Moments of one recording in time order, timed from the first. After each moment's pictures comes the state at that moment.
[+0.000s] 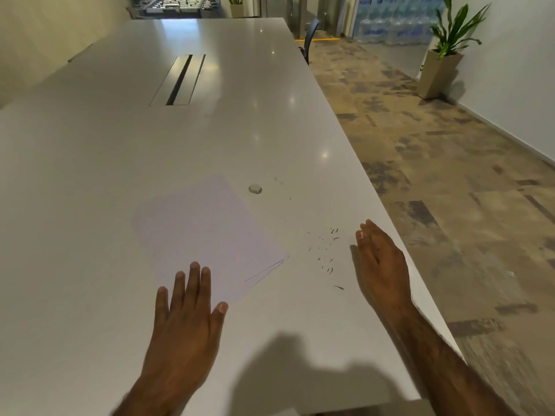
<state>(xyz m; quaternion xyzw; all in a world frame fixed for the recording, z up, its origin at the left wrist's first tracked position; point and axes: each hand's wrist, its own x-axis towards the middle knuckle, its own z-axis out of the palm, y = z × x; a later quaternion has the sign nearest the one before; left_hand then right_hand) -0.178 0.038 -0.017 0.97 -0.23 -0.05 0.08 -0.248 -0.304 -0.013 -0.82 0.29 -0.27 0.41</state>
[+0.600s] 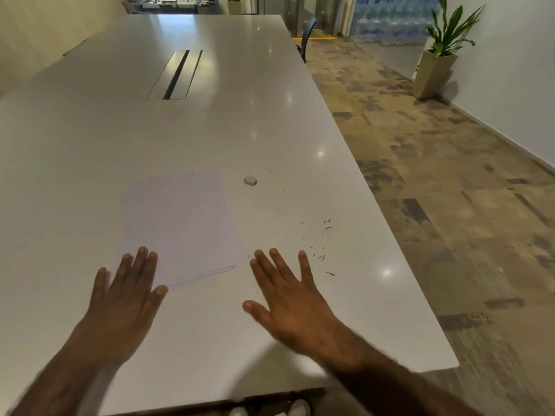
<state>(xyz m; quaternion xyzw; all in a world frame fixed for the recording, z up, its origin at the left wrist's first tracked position) -0.125 0.128 -0.025 0.97 -0.23 -0.05 0.07 -0.256 -0.179 -0.018 -1.00 -0.02 0.03 0.08</state>
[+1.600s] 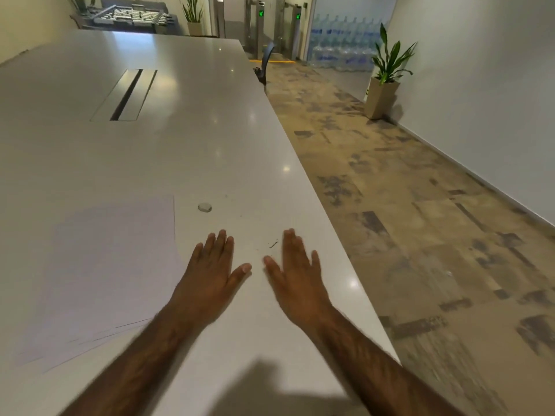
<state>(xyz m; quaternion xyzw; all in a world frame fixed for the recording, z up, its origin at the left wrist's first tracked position) -0.107 -0.102 -0.015 0.91 -0.39 -0.06 0.13 -0.231 -0.274 -0.012 -0.95 0.22 -0.04 0.22</state>
